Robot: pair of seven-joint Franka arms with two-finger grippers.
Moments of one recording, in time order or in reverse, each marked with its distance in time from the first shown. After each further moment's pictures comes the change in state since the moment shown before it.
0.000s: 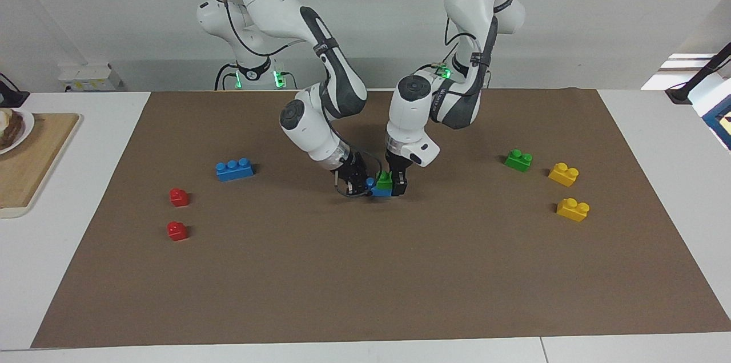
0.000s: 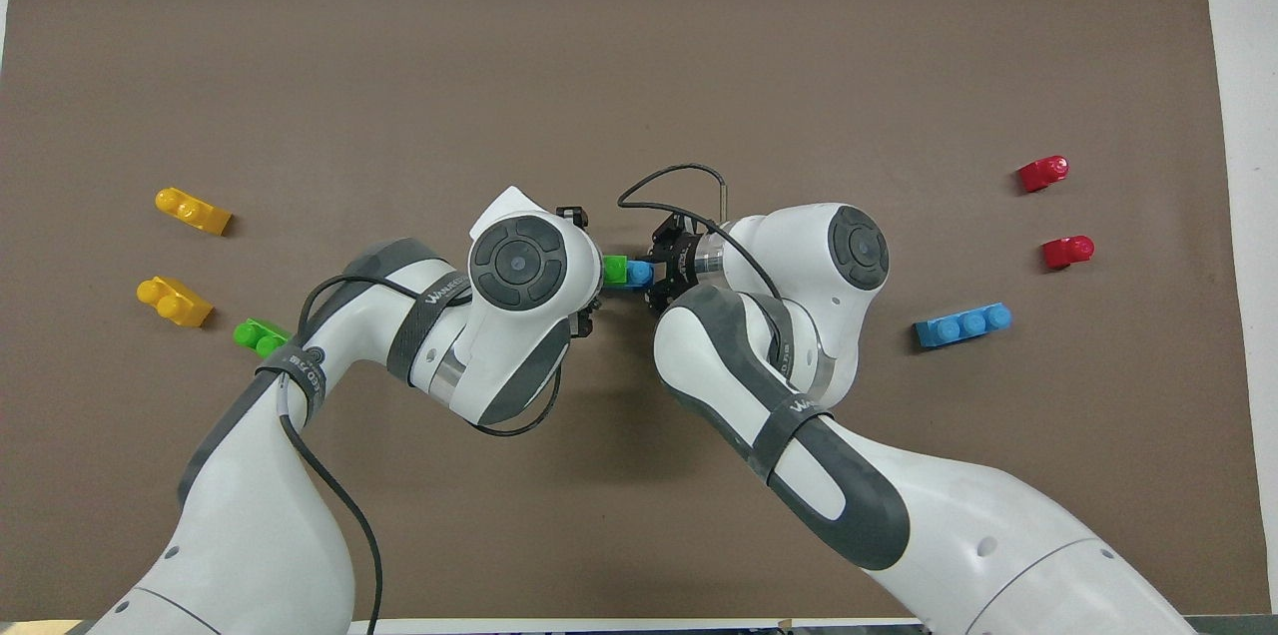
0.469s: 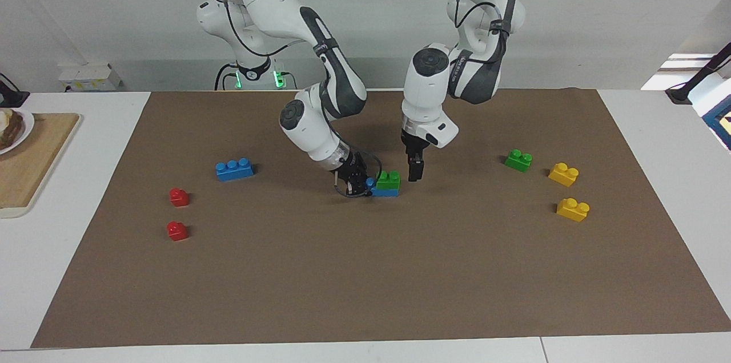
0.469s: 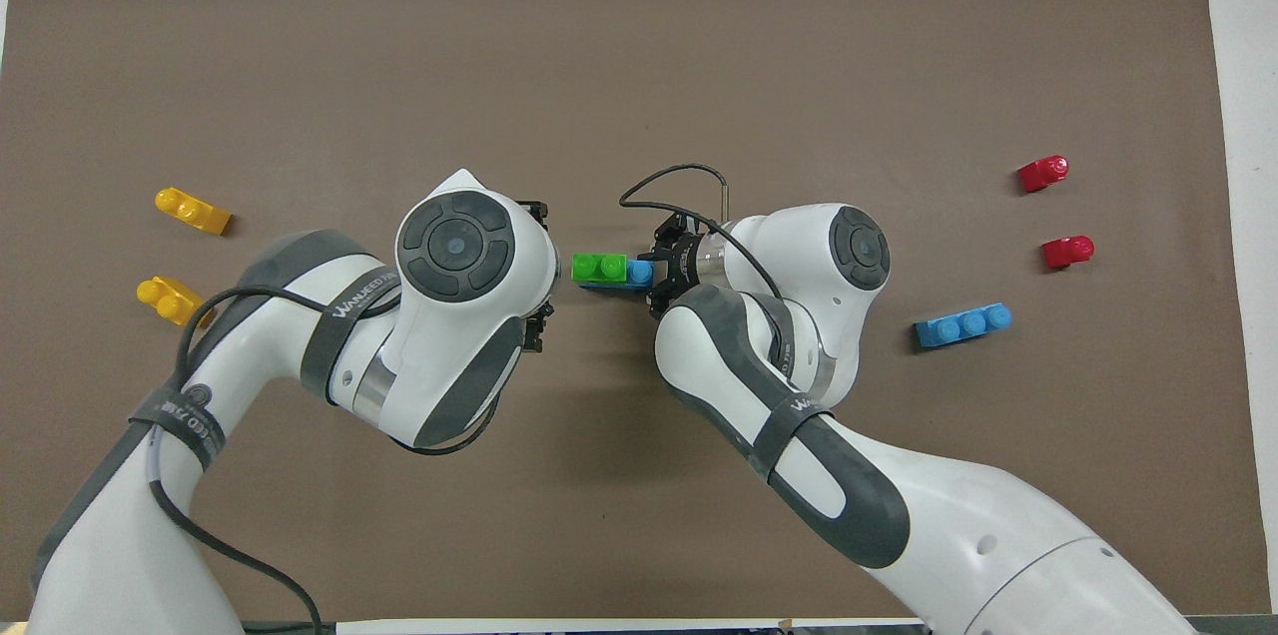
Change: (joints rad) left arm 0.035 -0.174 0.004 0.006 -0.002 -0.249 0.126; right arm -0.001 0.003 -0.003 -0.005 0.001 0.004 0.001
